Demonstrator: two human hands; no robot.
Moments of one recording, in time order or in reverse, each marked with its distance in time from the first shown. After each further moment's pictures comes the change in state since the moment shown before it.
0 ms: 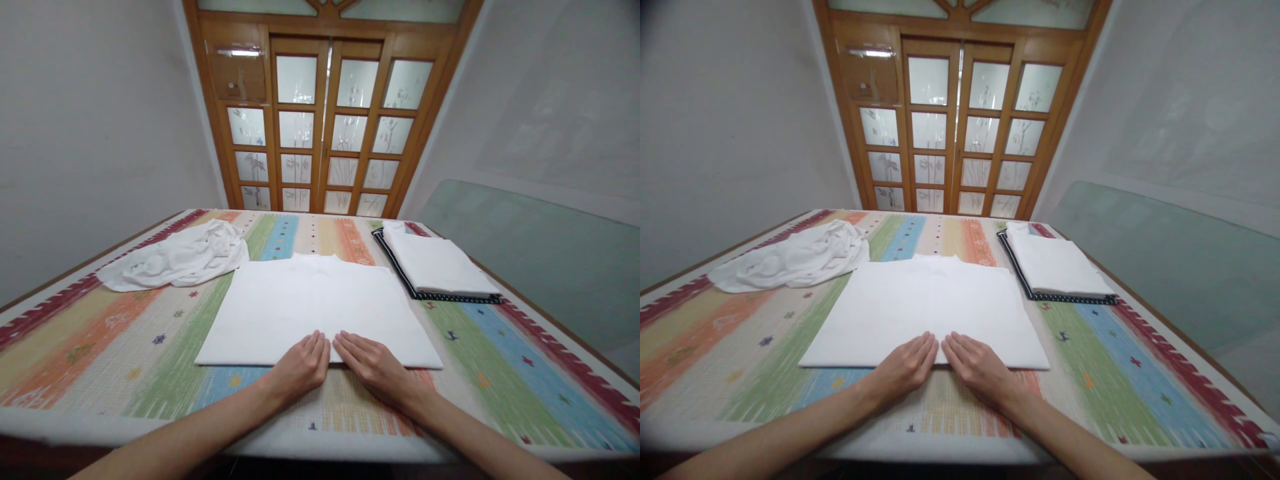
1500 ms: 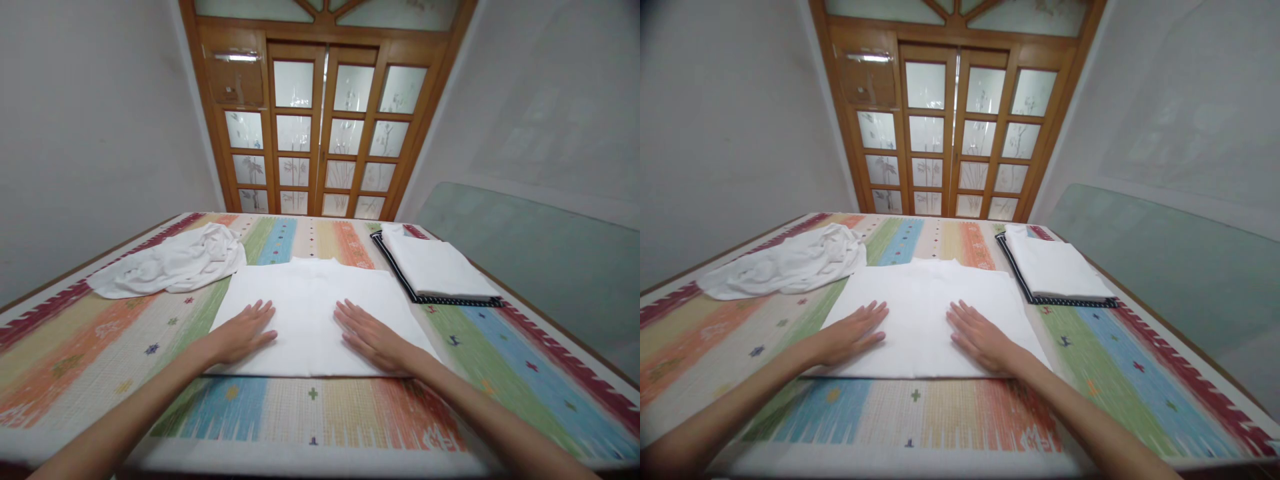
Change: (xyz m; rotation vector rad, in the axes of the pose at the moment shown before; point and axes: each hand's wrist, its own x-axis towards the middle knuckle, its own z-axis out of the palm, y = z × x) left_hand -0.060 -0.121 -0.032 -0.395 -0.531 -0.425; right_hand -0.001 0.059 0.016 0.389 -0.313 0.280
